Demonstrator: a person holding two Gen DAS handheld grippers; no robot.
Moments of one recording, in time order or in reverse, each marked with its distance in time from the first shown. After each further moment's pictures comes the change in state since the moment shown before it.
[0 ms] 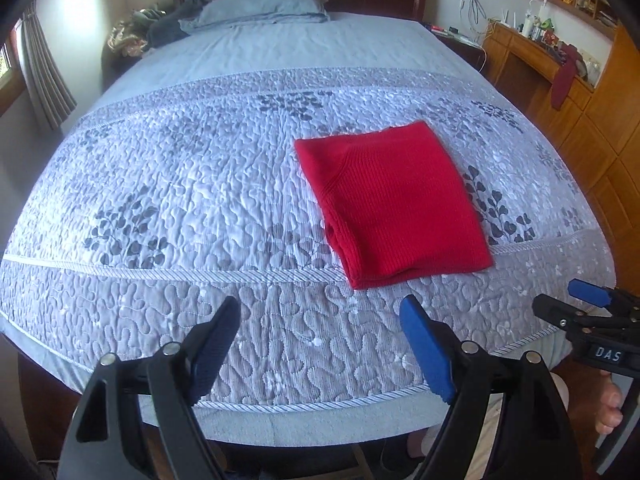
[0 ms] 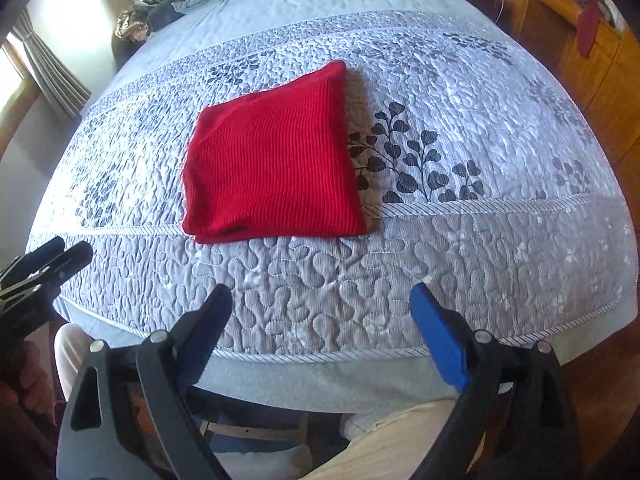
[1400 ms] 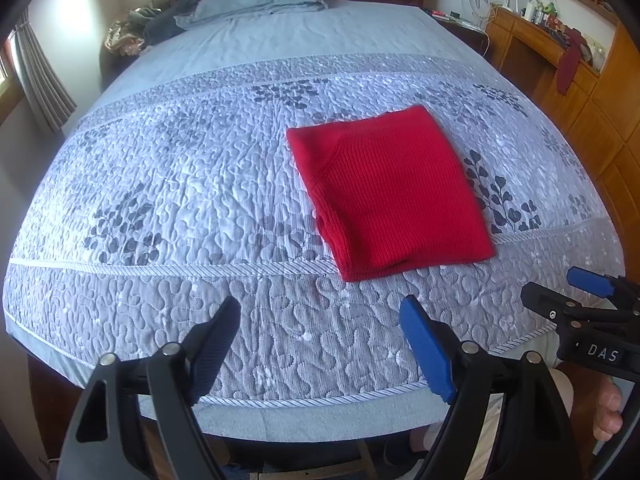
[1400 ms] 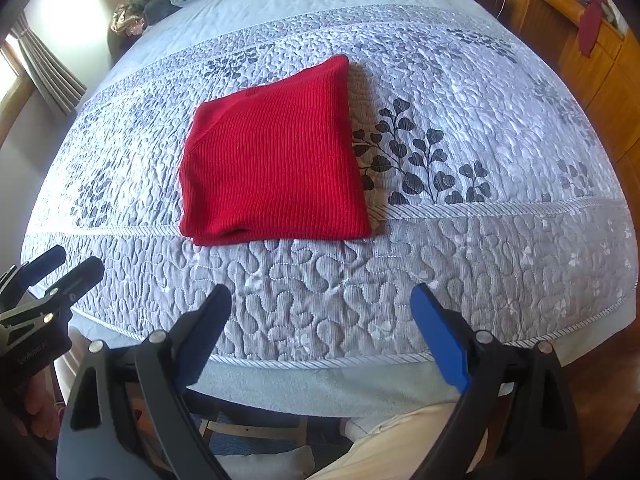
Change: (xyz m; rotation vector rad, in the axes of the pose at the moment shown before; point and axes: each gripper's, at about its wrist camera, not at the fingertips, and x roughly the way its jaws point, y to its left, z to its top) left arm 0.014 -0.020 0.000 0.027 0.048 0.036; right arm 0.013 0.002 0.011 -0.001 0.028 -0.013
